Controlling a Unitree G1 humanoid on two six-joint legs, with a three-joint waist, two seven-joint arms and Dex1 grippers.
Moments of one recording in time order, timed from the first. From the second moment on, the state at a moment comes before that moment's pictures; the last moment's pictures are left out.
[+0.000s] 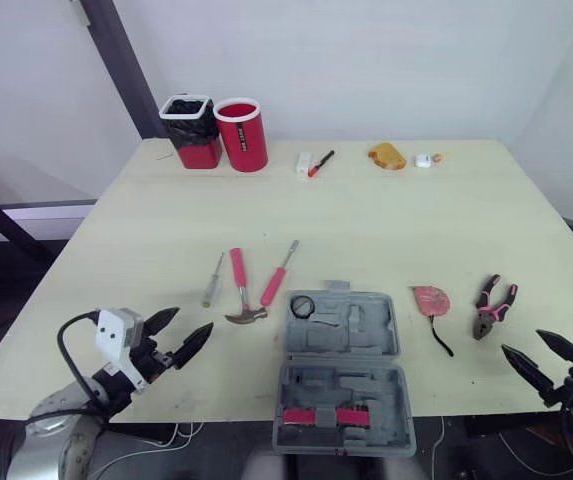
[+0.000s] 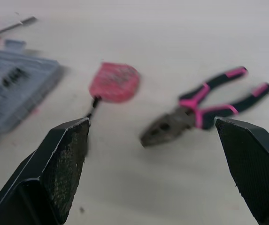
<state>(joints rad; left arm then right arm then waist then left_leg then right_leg) 0.17 0.57 0.35 -0.14 -0.51 0.22 -0.82 0.32 -0.53 -0.44 -0.19 0.53 0.22 0.78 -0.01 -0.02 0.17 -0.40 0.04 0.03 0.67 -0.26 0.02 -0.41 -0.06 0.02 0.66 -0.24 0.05</state>
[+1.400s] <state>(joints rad) -0.04 0.76 0.16 -0.25 -0.61 0.35 -1.23 0.14 -0.20 -0.04 -0.08 0.13 0.18 0.29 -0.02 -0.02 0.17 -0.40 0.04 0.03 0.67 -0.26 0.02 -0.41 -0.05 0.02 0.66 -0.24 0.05</state>
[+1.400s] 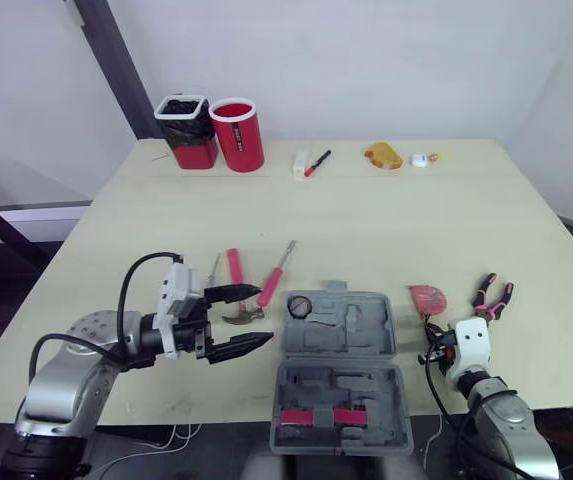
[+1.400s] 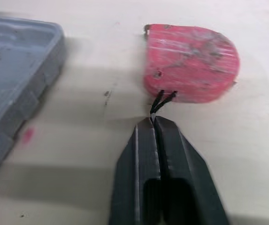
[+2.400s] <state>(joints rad) -0.26 0.89 0.06 -0.14 -0.65 0.28 -1.55 0.52 -0.39 0.02 -0.50 0.17 0.32 0.46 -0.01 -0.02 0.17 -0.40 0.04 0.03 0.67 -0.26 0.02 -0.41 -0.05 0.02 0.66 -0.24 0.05</state>
